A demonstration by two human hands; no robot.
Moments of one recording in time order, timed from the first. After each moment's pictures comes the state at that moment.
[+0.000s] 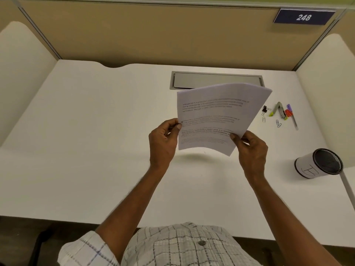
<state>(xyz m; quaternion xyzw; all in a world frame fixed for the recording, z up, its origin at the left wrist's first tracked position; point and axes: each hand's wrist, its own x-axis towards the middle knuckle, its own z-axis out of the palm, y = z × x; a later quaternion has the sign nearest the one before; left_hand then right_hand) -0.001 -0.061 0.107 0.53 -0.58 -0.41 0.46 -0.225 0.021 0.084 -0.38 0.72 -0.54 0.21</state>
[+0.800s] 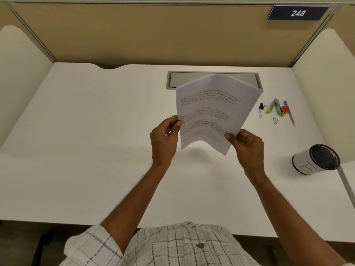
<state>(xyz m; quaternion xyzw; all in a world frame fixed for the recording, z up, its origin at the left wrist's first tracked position) -0.018 -0.064 0.104 0.52 -0.56 -0.43 0.47 -0.238 0.024 0.083 -0.38 0.69 -0.55 0.28</state>
